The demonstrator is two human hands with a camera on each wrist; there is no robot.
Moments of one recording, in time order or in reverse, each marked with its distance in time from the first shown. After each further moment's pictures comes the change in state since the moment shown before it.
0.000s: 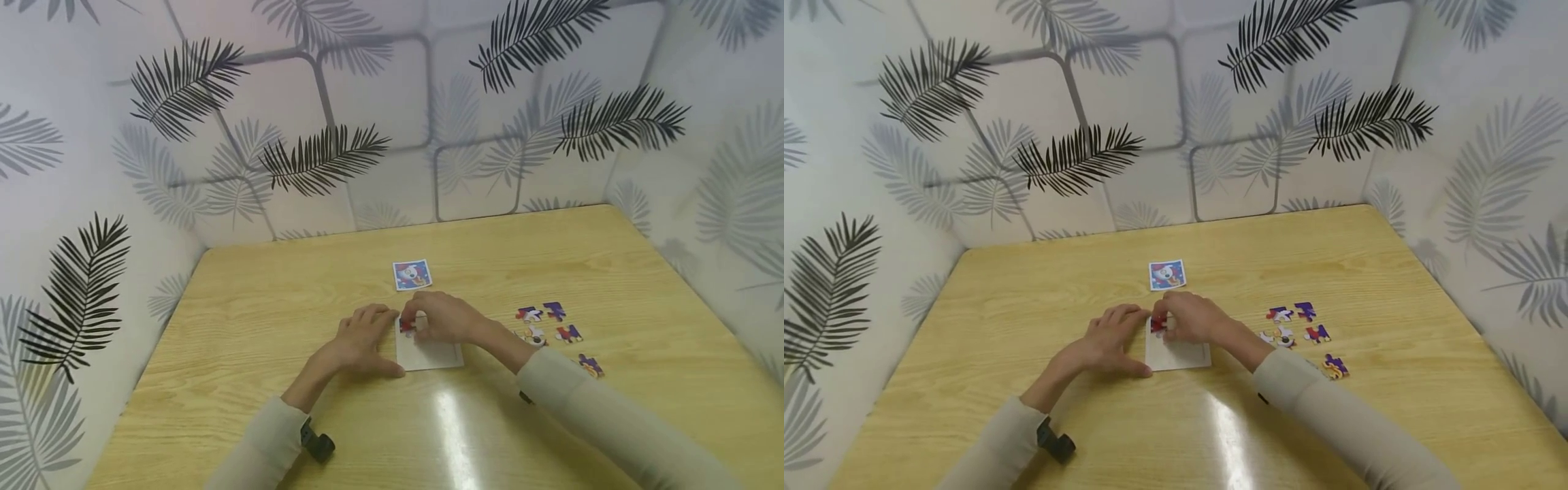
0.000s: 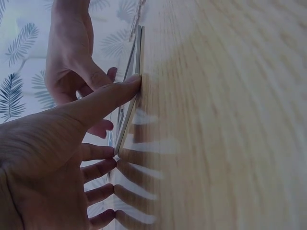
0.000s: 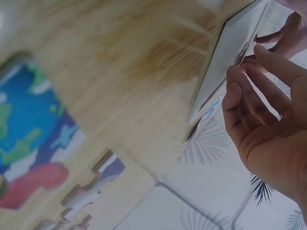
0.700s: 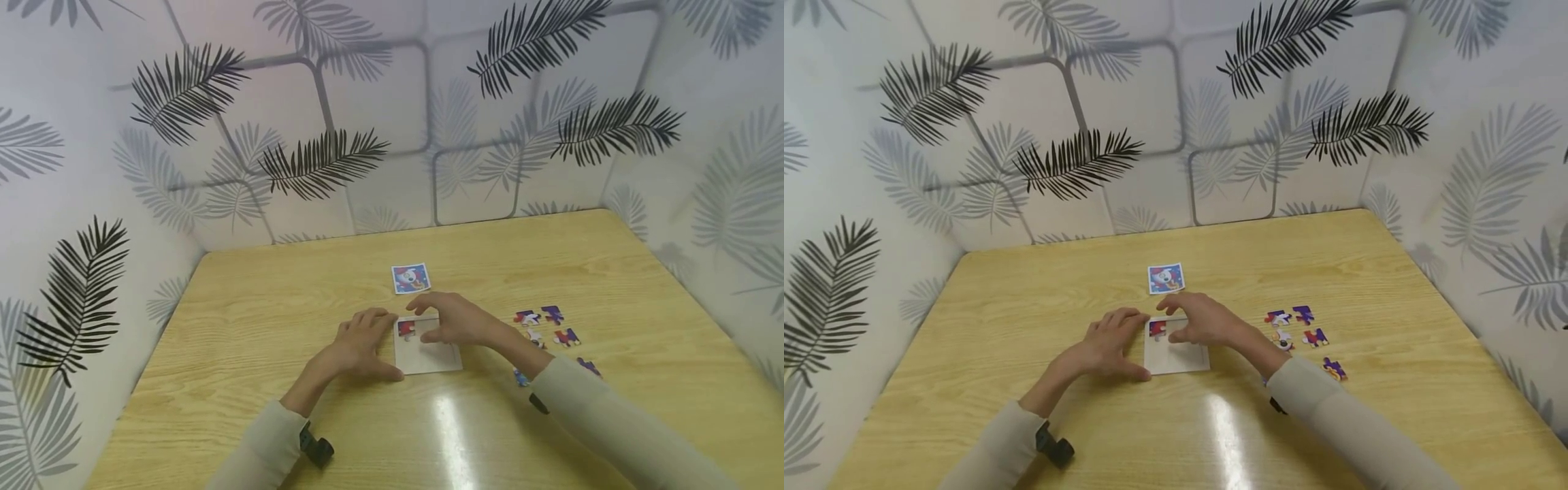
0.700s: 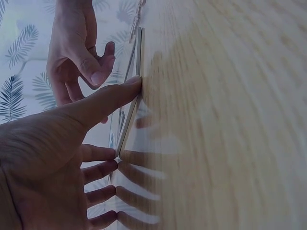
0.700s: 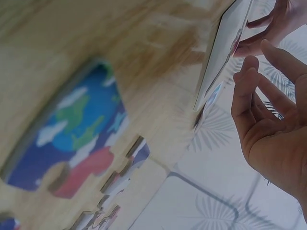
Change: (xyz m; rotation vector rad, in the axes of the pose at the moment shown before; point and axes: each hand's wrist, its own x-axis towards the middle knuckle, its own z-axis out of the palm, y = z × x) left_hand 0.001 0.001 0.002 0.031 0.000 -0.008; right_hand -0.015 0.016 -0.006 0.156 0.032 0.029
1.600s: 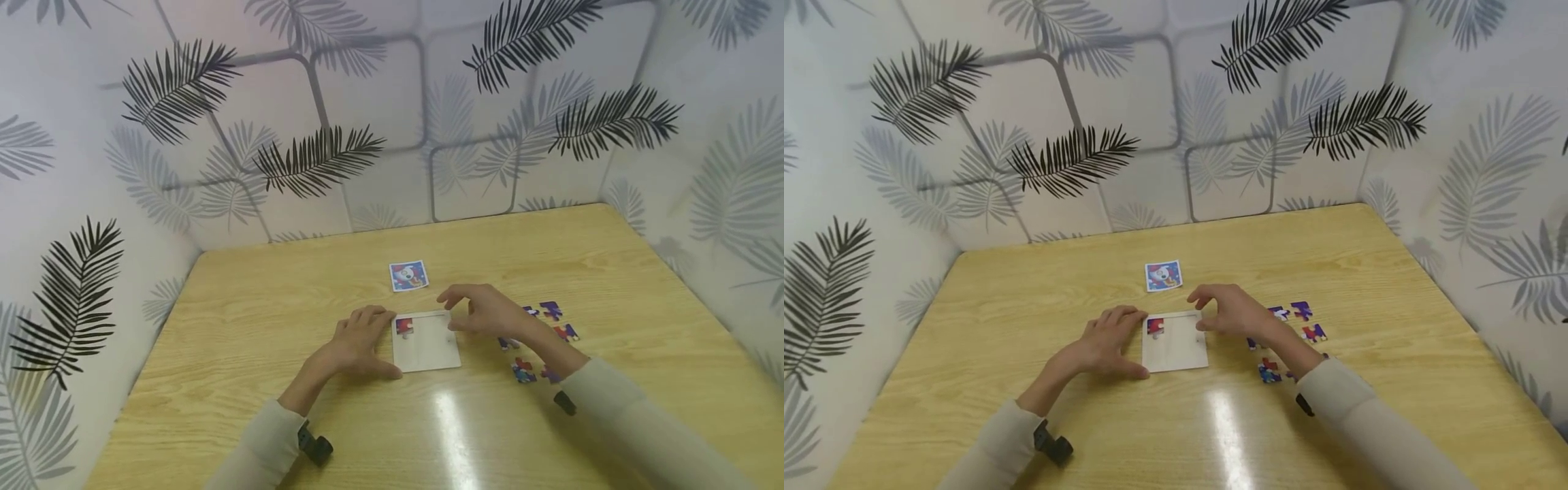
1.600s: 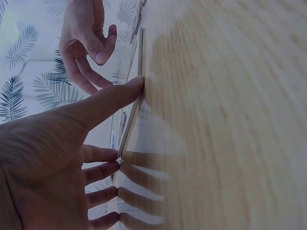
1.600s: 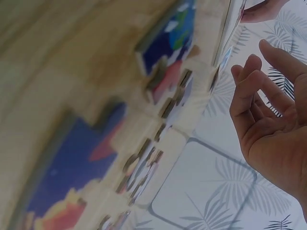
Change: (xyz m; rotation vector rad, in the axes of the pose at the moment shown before) left_hand 0.002 0.001 0.001 -0.004 -0.009 -0.010; right_hand -0.035 0.026 -0.026 0.100 0.067 0.109
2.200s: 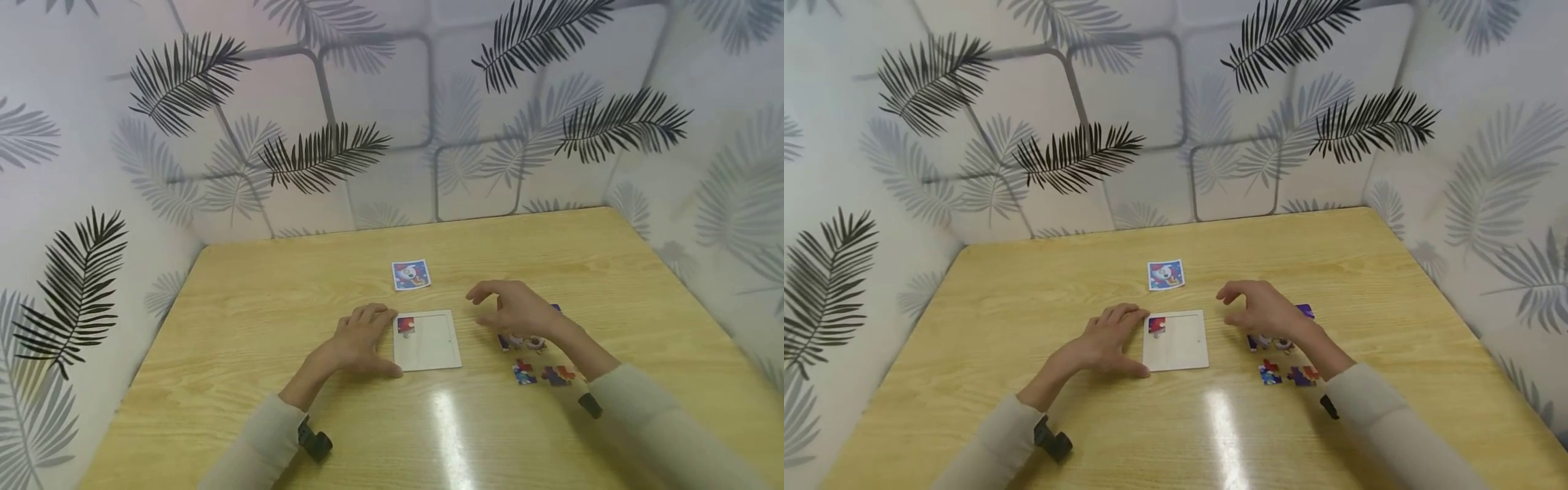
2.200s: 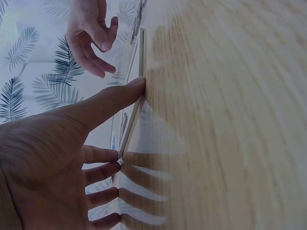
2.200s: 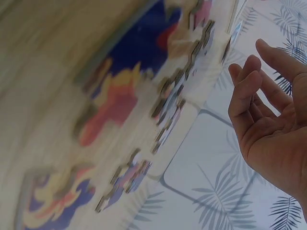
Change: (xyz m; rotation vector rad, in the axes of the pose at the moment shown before) left_hand -0.004 0.000 -0.003 0.002 0.001 0.017; right_hand -0.020 0.024 -0.023 -0.043 0.018 0.038
